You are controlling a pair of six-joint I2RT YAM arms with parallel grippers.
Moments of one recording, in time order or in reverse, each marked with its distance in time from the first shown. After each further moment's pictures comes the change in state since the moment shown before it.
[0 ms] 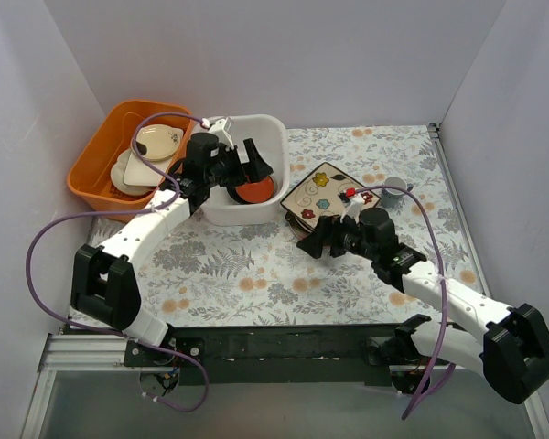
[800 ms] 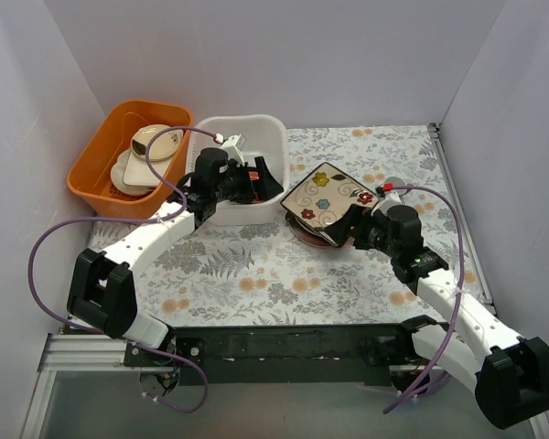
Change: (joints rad) left arm -0.080 -0.051 -0.138 0.072 0.061 -0.019; right arm -0.233 -0.146 -0.026 -0.126 0.033 0.059
